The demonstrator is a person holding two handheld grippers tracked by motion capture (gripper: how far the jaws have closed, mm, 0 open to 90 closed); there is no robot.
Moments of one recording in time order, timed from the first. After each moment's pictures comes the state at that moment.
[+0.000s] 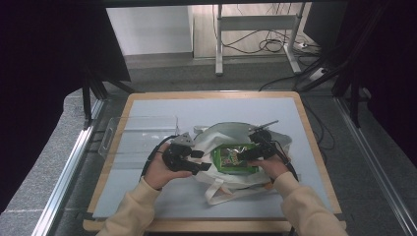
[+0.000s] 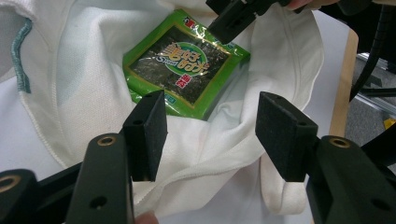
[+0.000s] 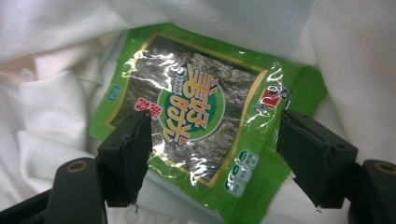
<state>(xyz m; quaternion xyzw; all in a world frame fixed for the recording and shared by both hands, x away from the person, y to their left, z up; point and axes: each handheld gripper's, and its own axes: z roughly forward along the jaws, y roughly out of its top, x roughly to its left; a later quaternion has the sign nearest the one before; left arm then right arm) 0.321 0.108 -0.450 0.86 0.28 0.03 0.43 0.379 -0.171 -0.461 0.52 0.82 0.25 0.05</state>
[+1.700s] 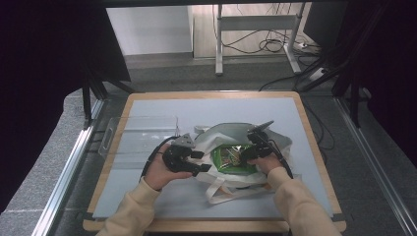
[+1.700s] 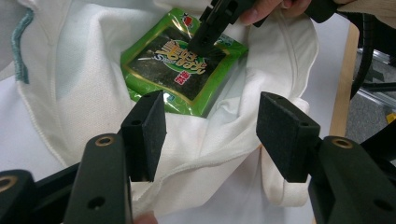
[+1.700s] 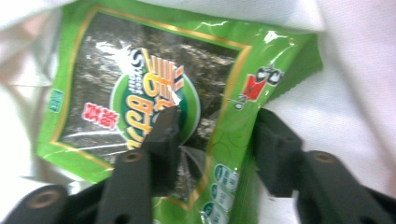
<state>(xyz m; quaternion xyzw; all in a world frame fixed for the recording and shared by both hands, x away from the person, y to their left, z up) 0.320 0.106 -0.451 0.86 0.27 0.03 0.42 0.405 -0.171 -0.495 0.57 0.80 0.19 0.00</state>
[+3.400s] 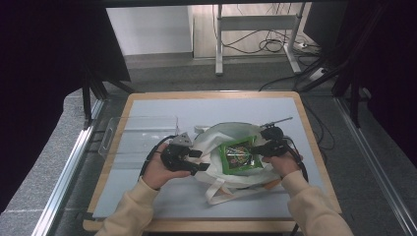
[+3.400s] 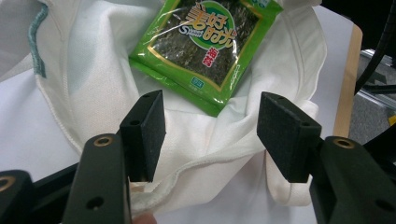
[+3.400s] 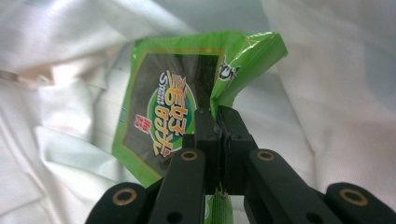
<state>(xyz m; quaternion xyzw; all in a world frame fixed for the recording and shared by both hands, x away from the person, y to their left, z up) 0.321 0.112 -0.451 0.86 0.28 0.03 0.43 0.376 -0.197 -0.440 0.51 0.81 0.28 0.06</state>
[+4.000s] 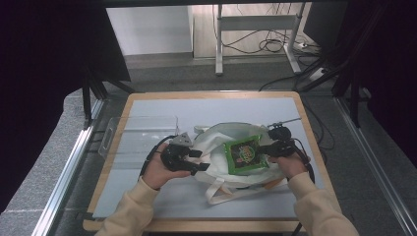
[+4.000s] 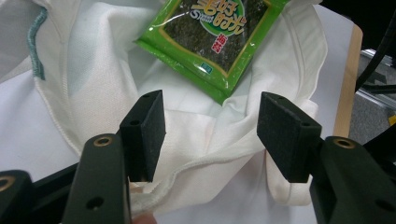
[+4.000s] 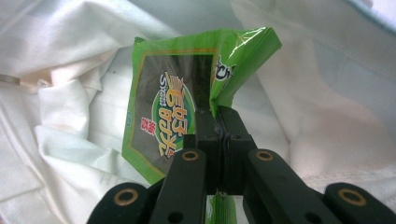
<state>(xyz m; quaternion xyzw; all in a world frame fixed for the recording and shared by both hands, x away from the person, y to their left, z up) 0.321 0.111 -0.452 0.86 0.28 0.03 0.43 0.369 -0.214 -0.430 0.52 0.80 0.29 0.07</state>
